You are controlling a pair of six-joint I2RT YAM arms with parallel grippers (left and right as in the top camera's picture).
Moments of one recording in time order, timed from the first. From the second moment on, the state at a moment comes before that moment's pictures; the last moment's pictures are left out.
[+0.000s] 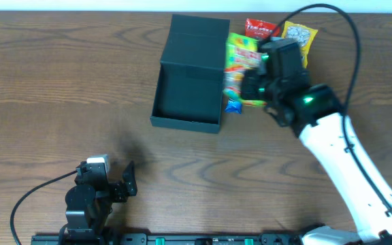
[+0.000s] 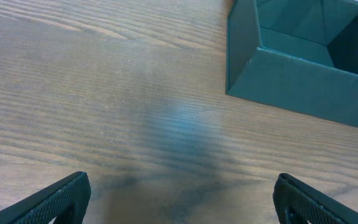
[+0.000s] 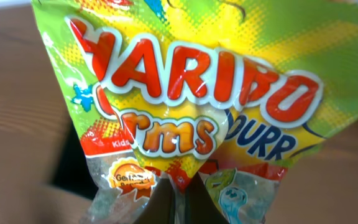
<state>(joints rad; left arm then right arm) -0.03 0.01 0.16 -0.69 0.11 -0.19 0.43 1.48 1.35 -0.64 0.01 0.44</state>
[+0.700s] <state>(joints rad) -0.03 0.01 0.16 -0.69 0.11 -0.19 0.70 1.96 1.47 -0.38 0.11 0.78</state>
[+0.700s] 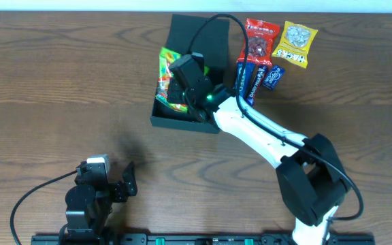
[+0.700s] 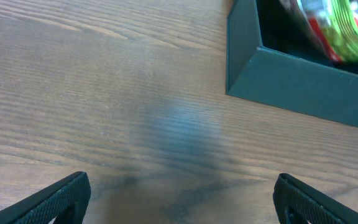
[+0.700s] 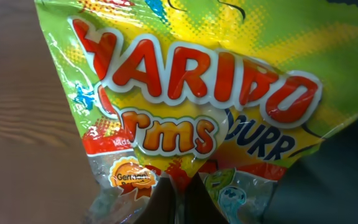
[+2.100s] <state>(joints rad) -0.03 0.01 0.16 -0.69 0.11 -0.19 0.57 1.95 1.52 -0.86 0.02 0.50</state>
